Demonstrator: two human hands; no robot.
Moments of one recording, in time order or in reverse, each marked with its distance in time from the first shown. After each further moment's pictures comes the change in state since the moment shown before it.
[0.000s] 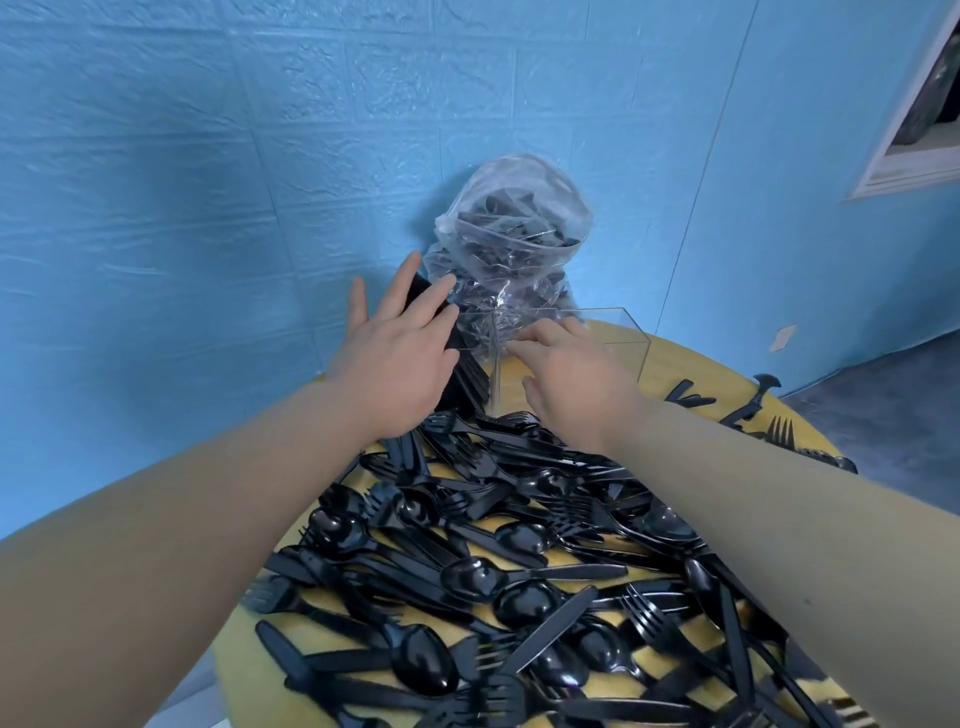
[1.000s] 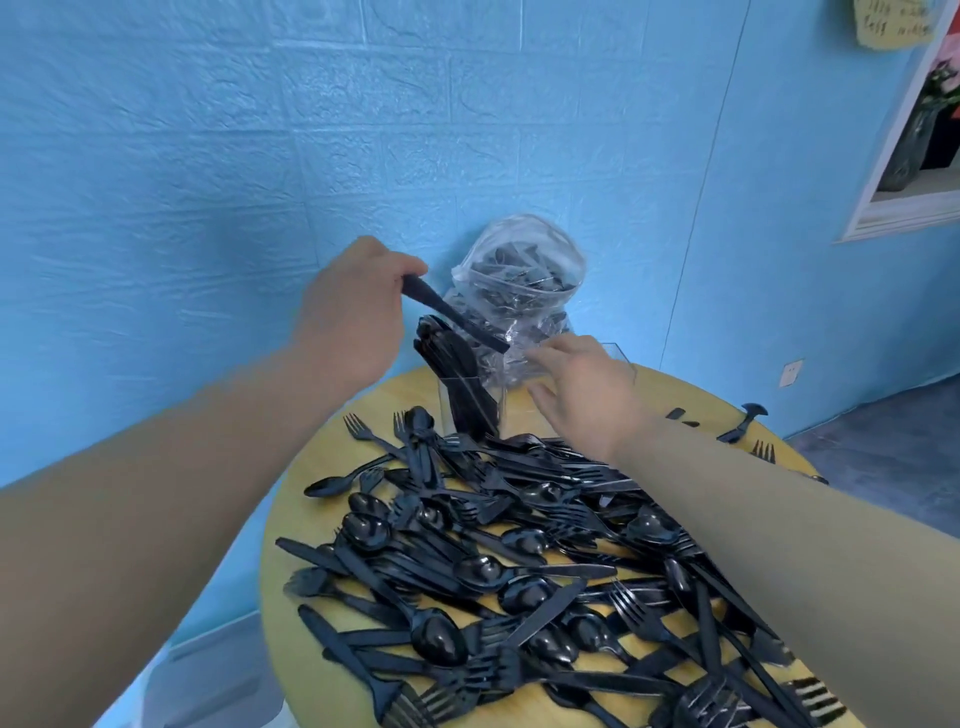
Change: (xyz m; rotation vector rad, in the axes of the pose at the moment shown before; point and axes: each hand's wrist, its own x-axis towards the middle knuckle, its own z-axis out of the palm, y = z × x) left_hand -0.012 -0.016 -0.098 -0.338 0.357 -0.244; right_hand -0.024 -0.010 -0.036 0.186 0.115 0.081
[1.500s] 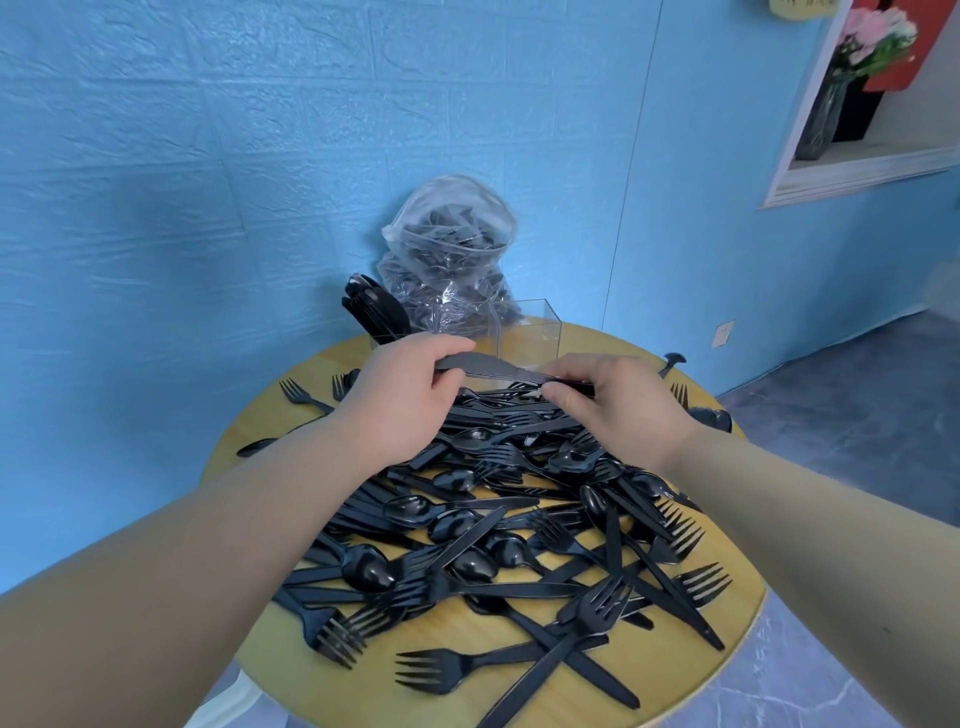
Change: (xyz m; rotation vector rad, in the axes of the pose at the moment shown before) left_hand -0.081 0.076 0.046 -0.286 -0.357 0.016; right_hand -0.095 0.048 -0.022 0.263 0.005 0.120
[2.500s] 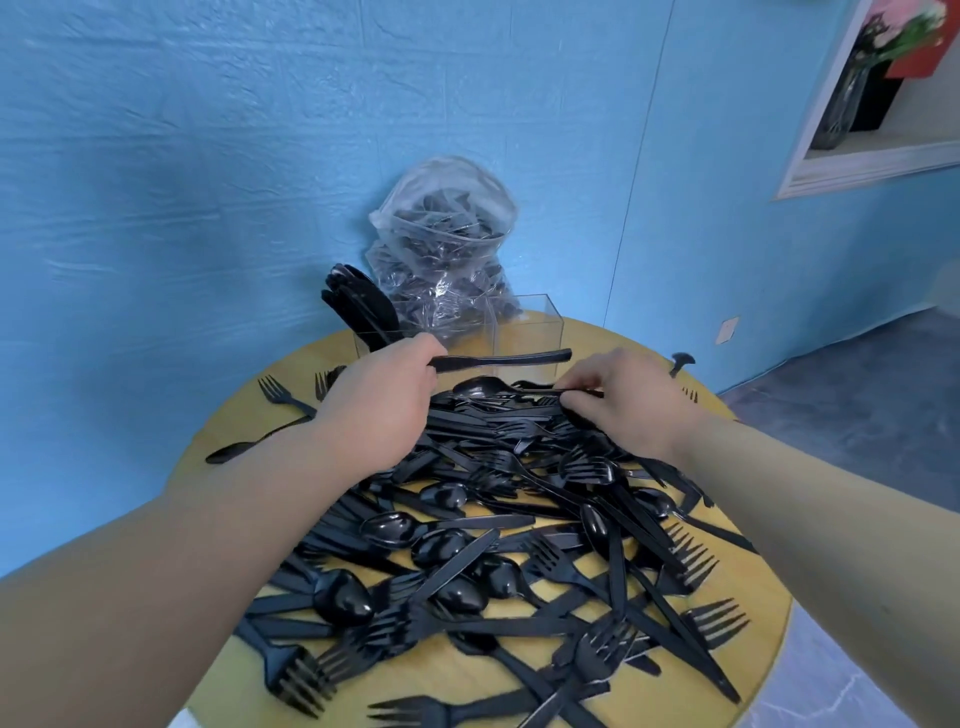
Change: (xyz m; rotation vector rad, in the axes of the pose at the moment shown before) left_hand 0.018 -0.022 0.018 0.192 -0.087 -0.032; right_hand 0.031 0.035 0.005 -0.102 -0.077 0.077
